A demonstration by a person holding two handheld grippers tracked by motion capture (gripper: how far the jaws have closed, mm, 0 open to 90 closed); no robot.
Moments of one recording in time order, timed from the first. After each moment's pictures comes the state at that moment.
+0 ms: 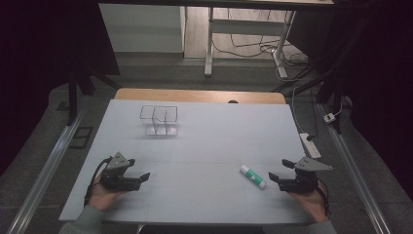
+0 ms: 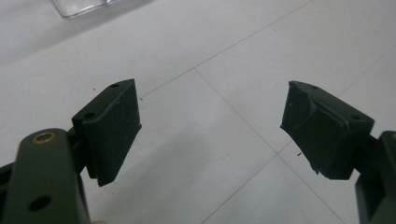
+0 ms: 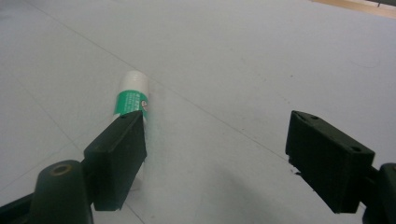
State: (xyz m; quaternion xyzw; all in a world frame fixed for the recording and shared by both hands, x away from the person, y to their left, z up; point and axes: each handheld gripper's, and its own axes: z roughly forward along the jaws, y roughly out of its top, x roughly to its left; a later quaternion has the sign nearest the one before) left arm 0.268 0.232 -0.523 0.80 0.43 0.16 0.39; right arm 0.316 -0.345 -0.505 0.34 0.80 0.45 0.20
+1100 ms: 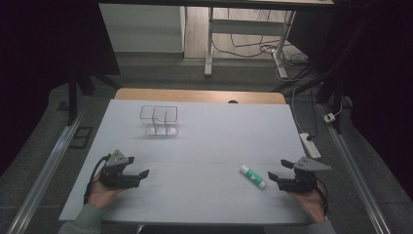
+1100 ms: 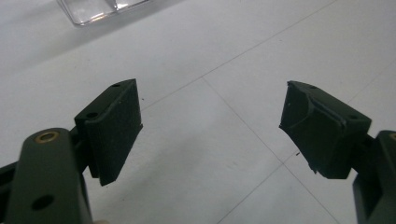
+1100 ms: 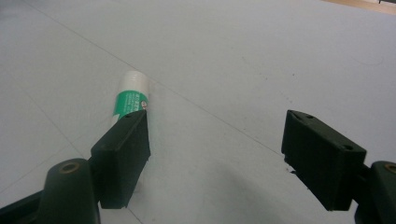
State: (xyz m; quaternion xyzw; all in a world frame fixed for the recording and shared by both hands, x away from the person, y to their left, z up) left arm 0.272 0.235 -0.518 0.80 0.44 0.16 0.39; right arm 0.317 -0.343 -0.507 0.34 0.80 0.45 0.20
